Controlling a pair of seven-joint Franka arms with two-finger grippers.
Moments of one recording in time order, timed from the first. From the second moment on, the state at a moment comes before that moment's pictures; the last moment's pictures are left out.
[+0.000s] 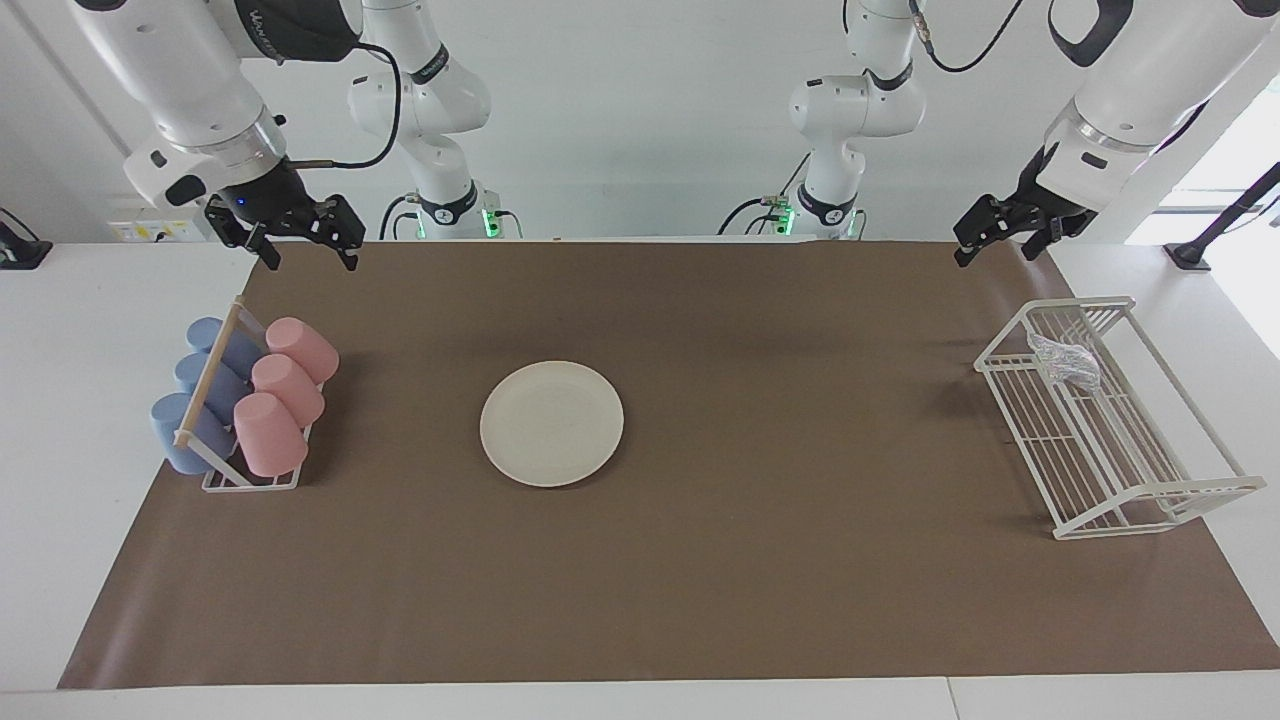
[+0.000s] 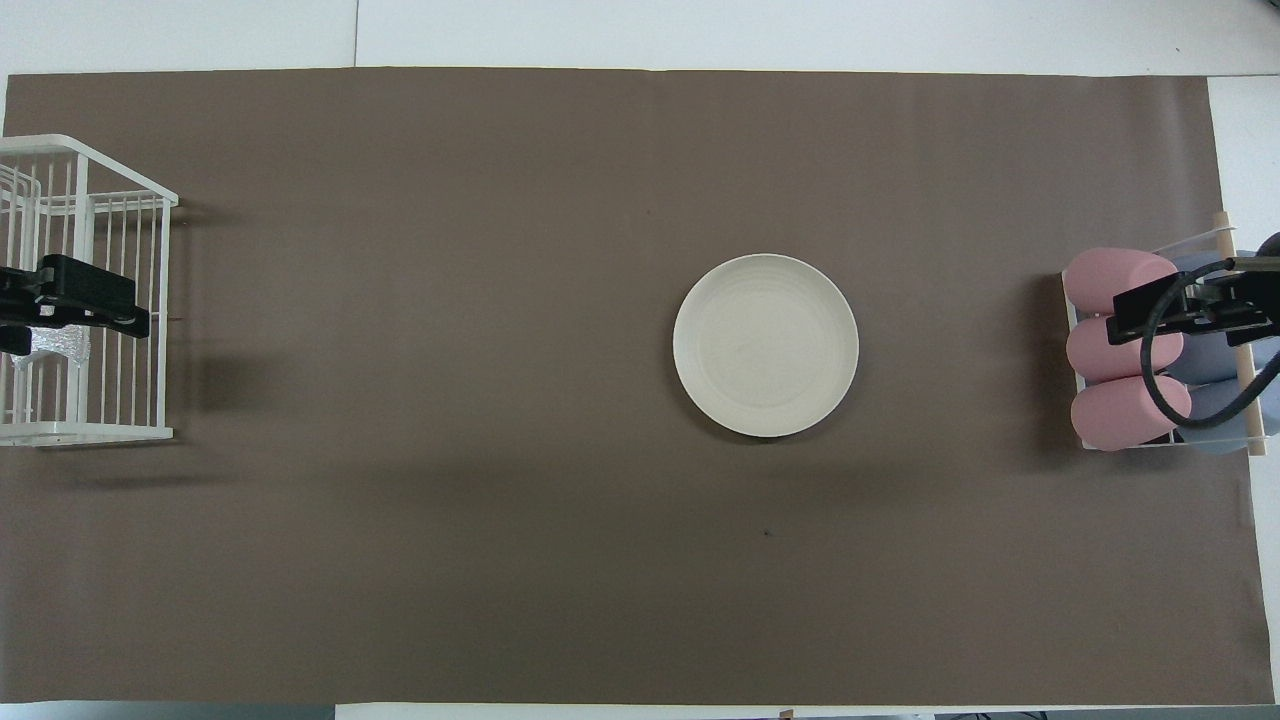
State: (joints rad) left arm -0.08 0.00 0.02 -1.53 -0.04 1.44 -0.11; right arm 0.05 -0.02 -0.06 -1.59 0.00 1.49 0.02
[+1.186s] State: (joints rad) left arm -0.11 0.00 0.01 -1.68 0.31 1.55 -0.23; right arm 0.05 -0.02 -0.06 -1.59 0.00 1.49 0.02
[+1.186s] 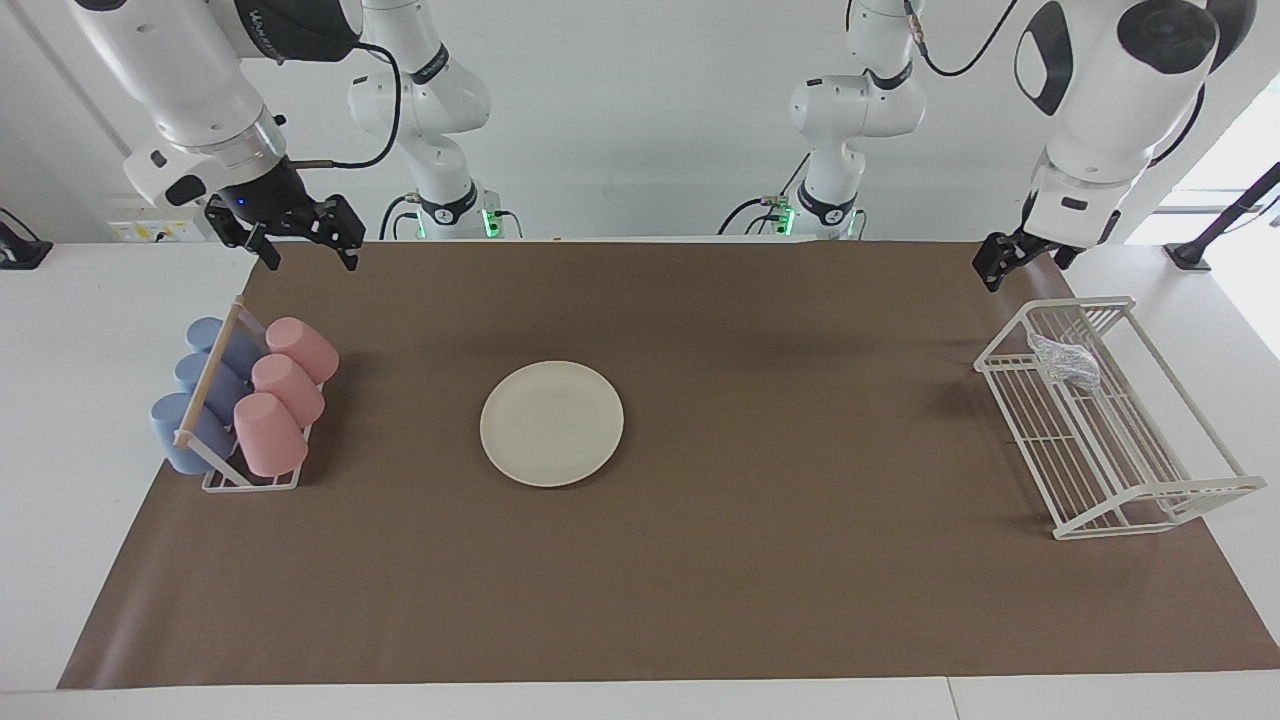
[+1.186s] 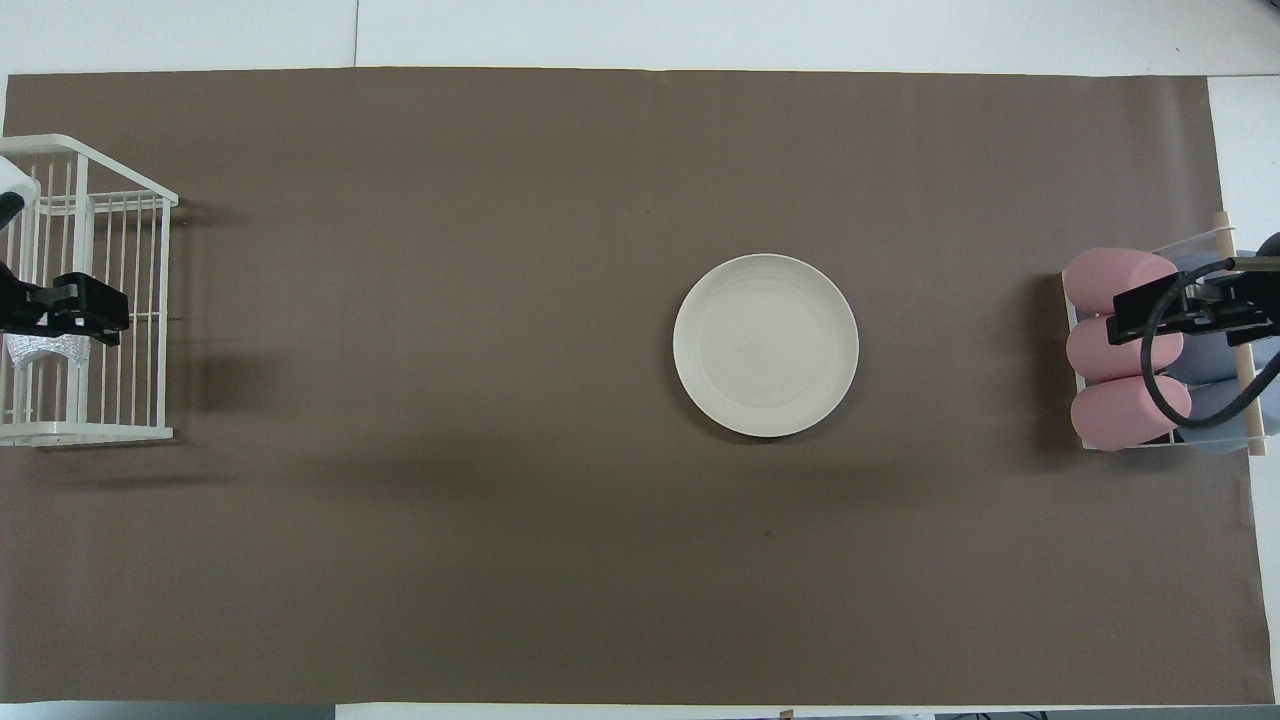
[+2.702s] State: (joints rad) left arm -0.17 0.27 0.00 -1.77 0.83 1.65 -0.37; right arm 0.05 -0.02 -0.06 -1.59 0.00 1.49 0.02
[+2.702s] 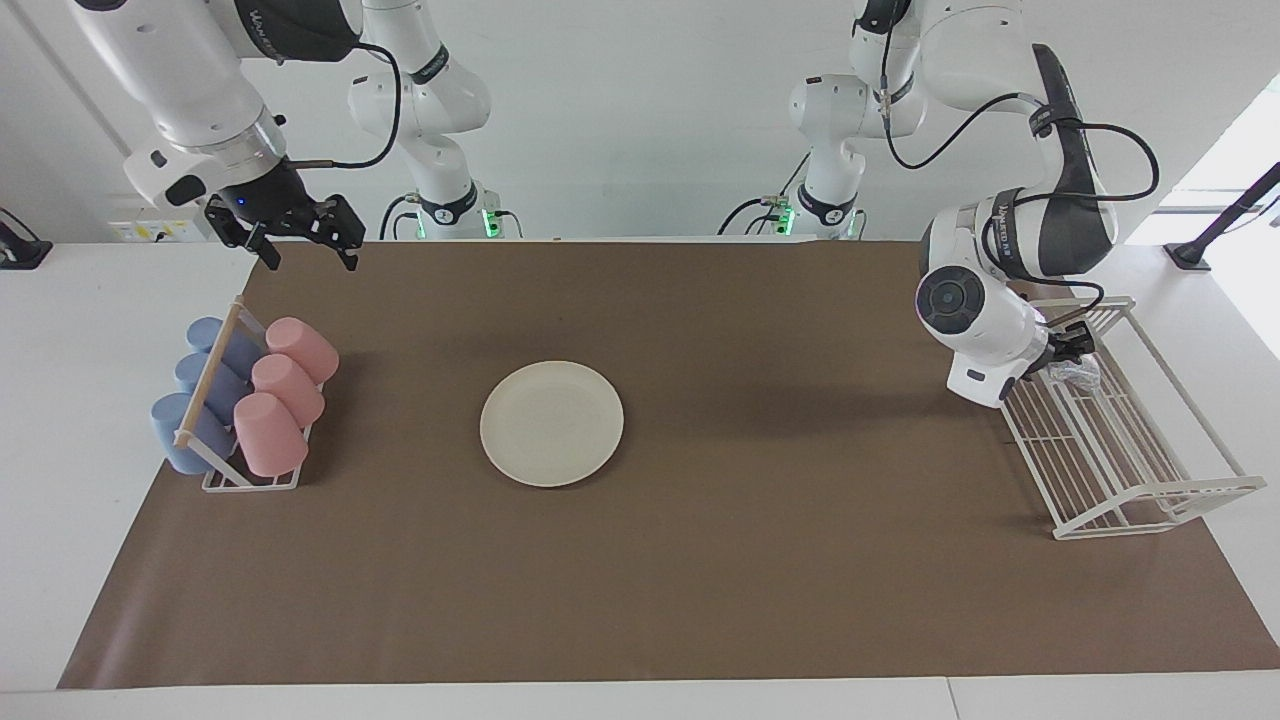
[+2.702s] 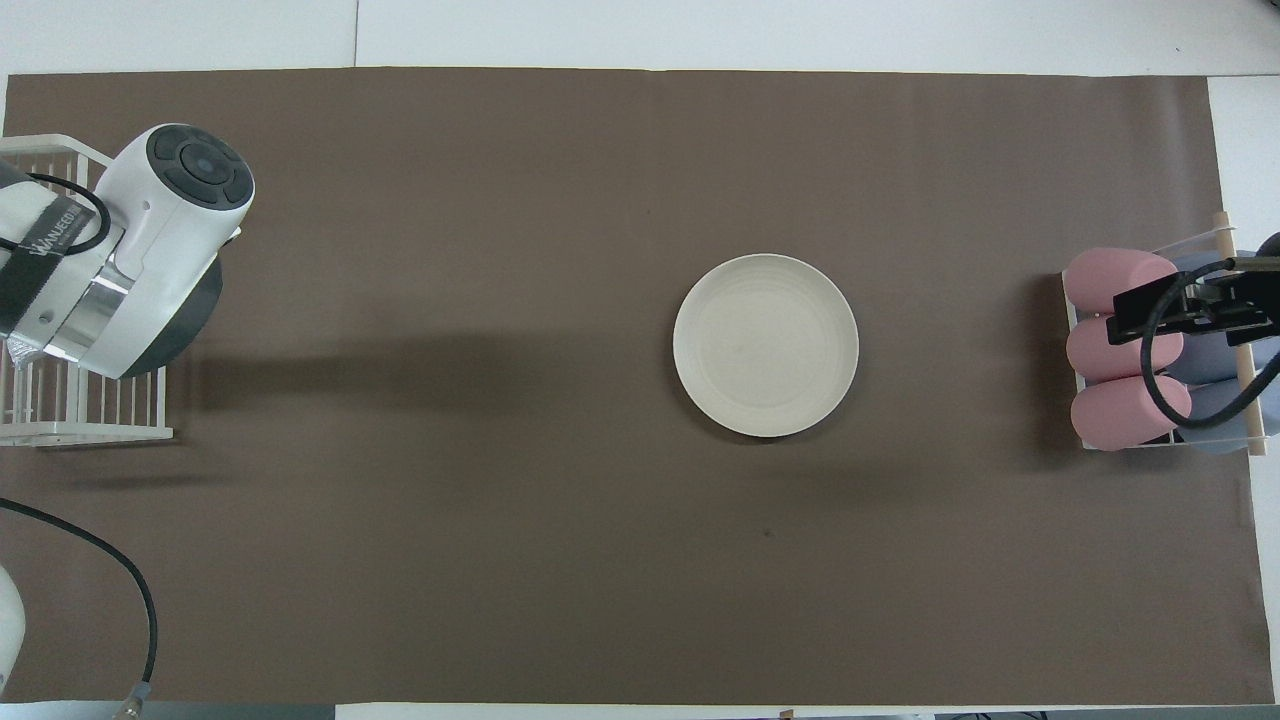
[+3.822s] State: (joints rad) left arm -0.18 0.26 0.00 -1.68 0.69 1.62 -0.44; right arm 0.02 -0.02 -0.07 -1.60 0.00 1.48 0.04
